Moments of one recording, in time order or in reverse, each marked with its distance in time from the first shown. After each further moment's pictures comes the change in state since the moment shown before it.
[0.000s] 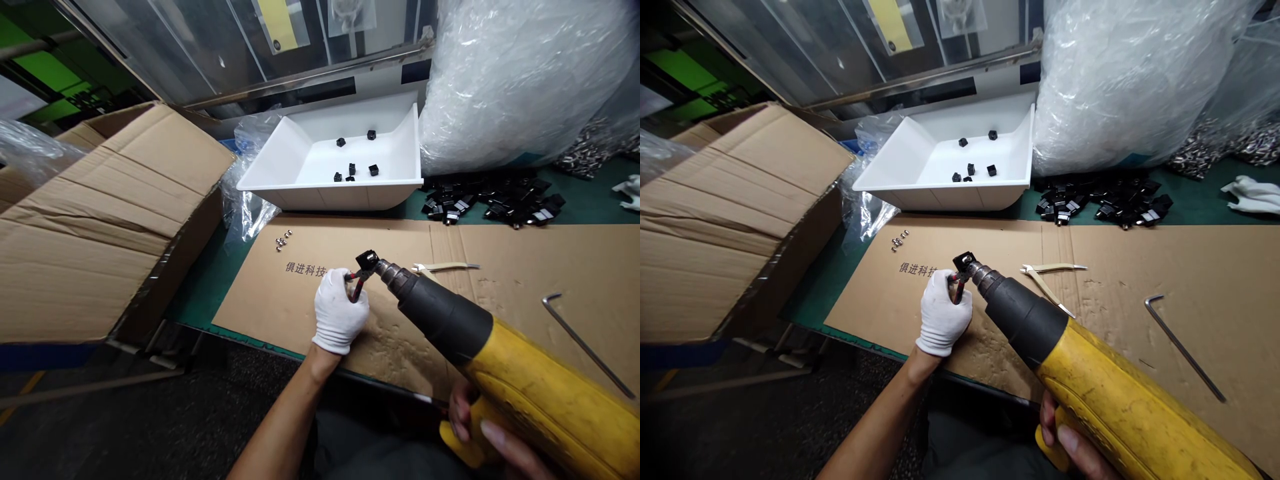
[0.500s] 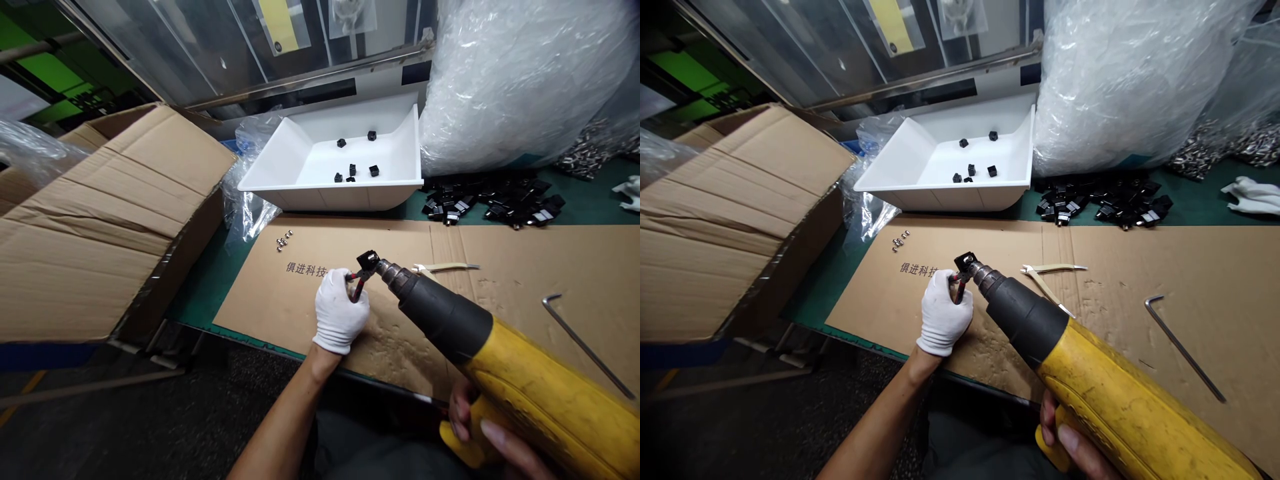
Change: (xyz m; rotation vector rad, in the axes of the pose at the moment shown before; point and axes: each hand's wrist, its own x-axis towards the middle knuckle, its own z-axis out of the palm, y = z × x) left_hand 0.000 0.000 0.000 0.006 -0.017 -0.012; right_hand -0.001 -0.002 0.002 0.046 -0.004 0.028
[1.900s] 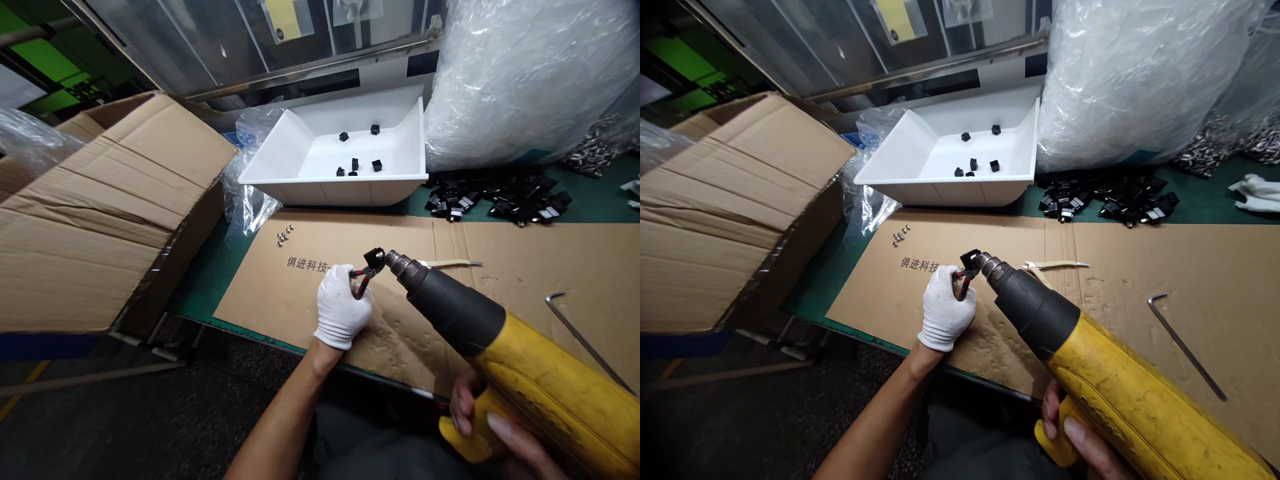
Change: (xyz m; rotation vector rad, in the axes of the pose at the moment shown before) left_hand 0.000 0.001 -0.001 0.037 -0.040 0.029; right_hand -0.001 0.007 -0.003 0.086 0.002 0.000
